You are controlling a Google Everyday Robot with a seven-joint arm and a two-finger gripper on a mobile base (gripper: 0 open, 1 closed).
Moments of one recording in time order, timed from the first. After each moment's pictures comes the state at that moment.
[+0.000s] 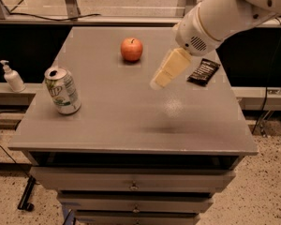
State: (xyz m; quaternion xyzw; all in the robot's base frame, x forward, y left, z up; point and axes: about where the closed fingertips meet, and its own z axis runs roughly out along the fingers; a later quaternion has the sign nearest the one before) arm 0.567 -0.069 0.945 -0.55 0.75 0.09 0.34
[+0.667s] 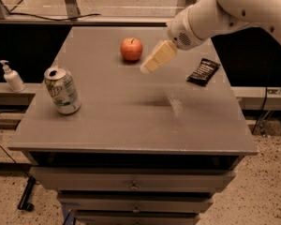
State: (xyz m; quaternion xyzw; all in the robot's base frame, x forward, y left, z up) arm 0.647 -0.057 0.926 -0.51 0.75 0.12 0.40
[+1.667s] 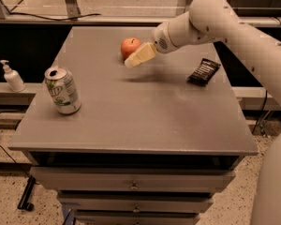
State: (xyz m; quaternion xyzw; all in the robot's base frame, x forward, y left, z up) arm 0.741 -0.016 0.870 -0.45 0.76 0.19 0.43
